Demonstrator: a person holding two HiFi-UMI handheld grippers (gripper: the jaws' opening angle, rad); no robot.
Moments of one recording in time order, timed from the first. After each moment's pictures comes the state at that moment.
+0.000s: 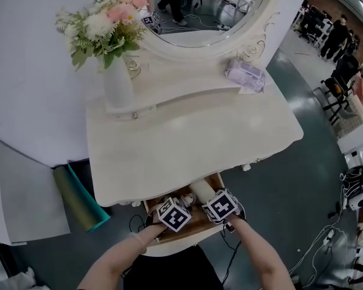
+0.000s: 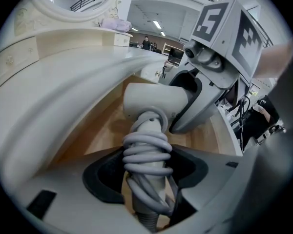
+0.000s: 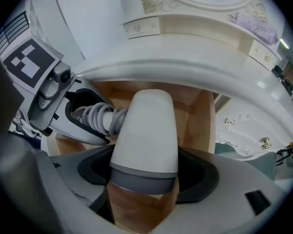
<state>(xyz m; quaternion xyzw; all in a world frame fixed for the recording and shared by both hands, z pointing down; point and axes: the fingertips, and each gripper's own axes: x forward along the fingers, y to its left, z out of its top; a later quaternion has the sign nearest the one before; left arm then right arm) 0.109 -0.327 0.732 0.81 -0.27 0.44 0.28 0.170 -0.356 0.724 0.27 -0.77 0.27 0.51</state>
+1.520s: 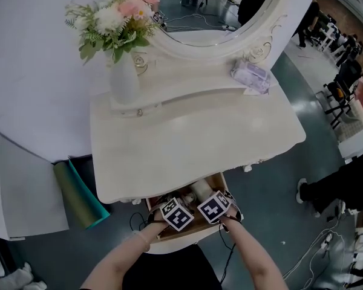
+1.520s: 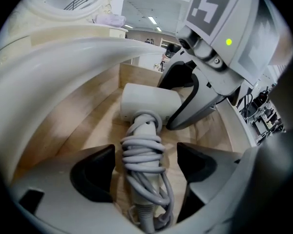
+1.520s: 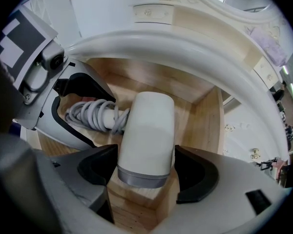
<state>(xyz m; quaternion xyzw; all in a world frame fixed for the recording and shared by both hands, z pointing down) 0.105 -0.321 0.757 0.81 -0.26 0.46 0.26 0.165 -0.354 0.748 0.28 -0.74 0.20 0.58</state>
